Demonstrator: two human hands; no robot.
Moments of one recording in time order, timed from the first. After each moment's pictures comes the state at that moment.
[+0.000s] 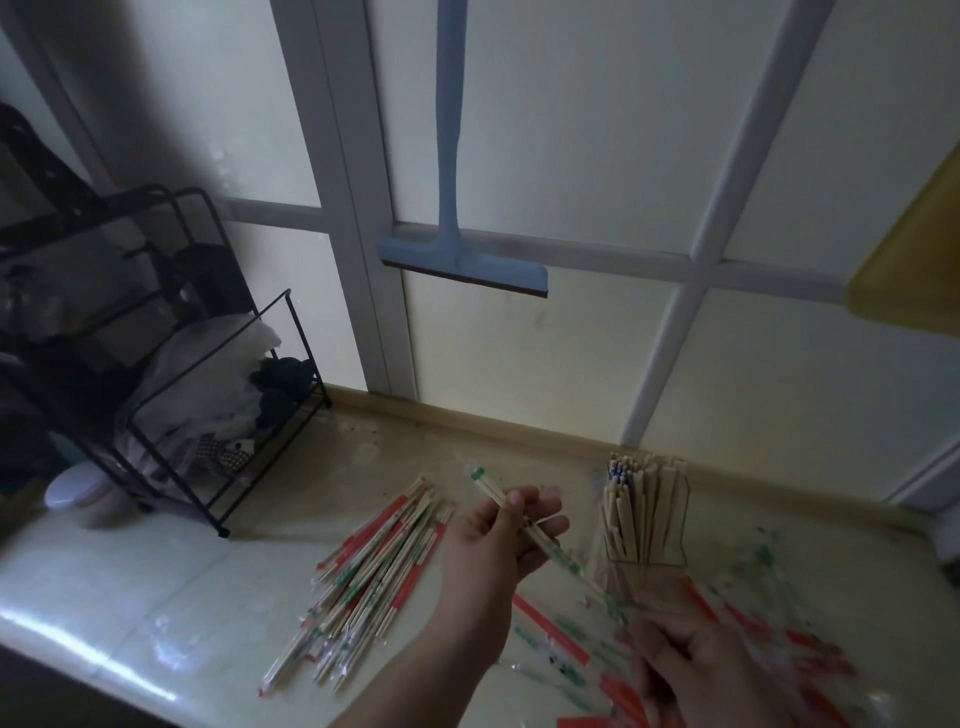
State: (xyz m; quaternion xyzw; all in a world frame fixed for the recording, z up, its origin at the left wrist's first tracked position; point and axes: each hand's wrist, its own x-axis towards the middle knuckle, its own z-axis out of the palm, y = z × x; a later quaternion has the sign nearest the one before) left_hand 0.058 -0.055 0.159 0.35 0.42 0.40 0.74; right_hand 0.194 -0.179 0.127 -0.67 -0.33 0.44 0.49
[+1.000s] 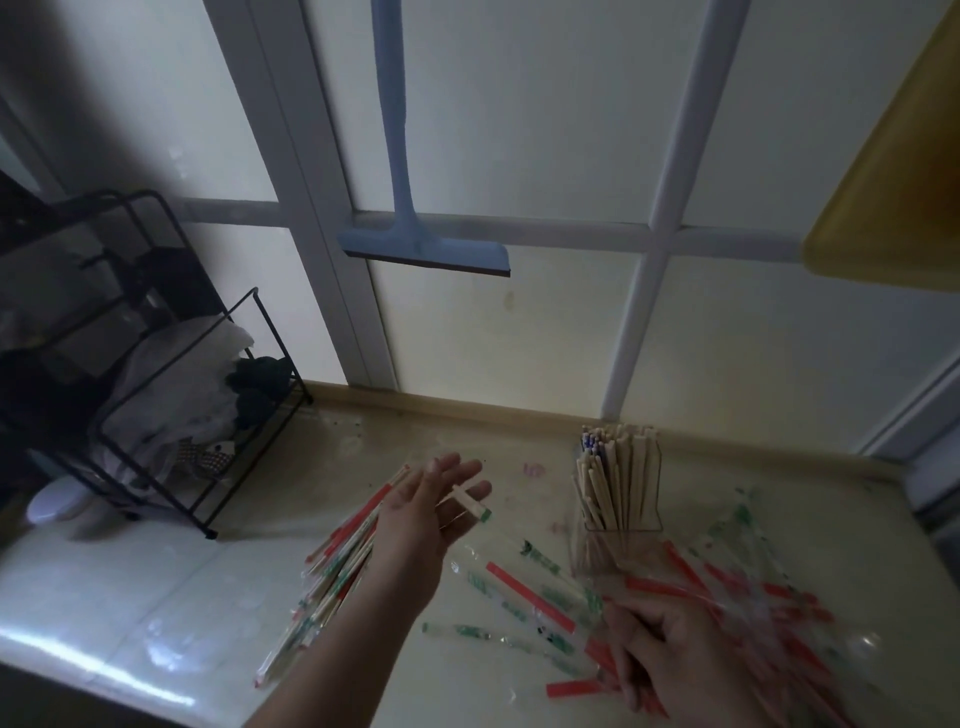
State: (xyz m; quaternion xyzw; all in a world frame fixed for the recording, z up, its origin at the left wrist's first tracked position) left_hand 0.037 -0.017 0.131 0.34 0.45 0.40 0.73; right_hand 0.198 -0.193 0.106 -0.69 -0.35 0.45 0.45
